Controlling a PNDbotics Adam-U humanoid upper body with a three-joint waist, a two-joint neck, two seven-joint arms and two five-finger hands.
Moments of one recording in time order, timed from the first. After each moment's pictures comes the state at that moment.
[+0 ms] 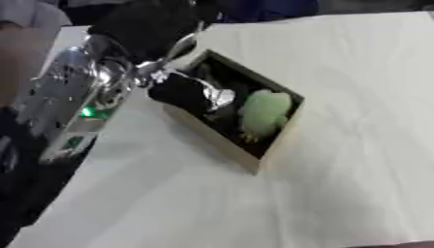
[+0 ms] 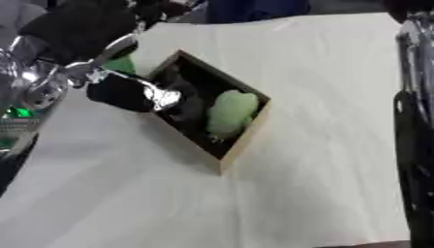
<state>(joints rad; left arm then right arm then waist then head) -0.81 0.52 -0.32 -1.98 -1.06 0.27 -0.60 -0.89 -0.24 -0.04 -1.71 0.10 -0.09 0.38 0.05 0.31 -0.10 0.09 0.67</state>
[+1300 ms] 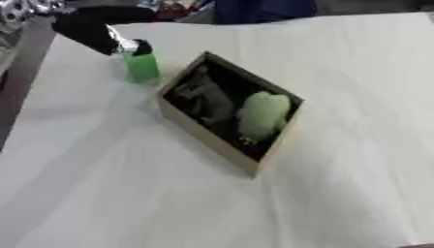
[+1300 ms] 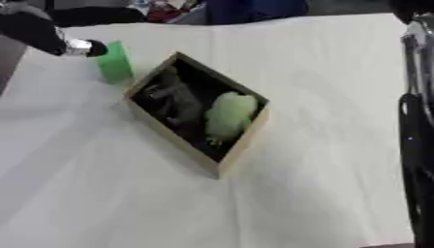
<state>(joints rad) -0.91 0.77 -0.20 -1.69 -0.94 0.33 -0.84 -0.92 -0.24 -0.04 -1.71 0.10 -0.10 0.38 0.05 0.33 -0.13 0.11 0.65</state>
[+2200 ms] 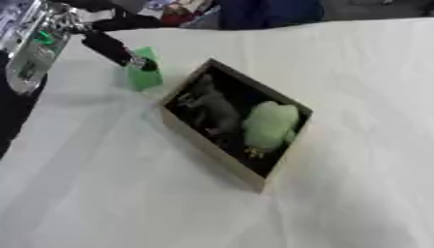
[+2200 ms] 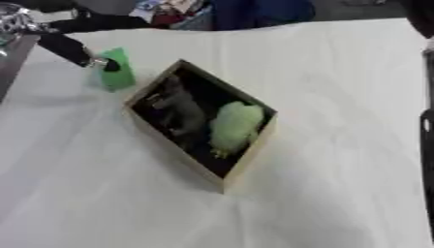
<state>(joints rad) -0.99 0.74 -0.20 -1.42 -0.94 0.28 -0.87 -0.96 -0.24 -0.04 -1.69 0.10 -0.10 0.38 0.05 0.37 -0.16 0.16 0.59</state>
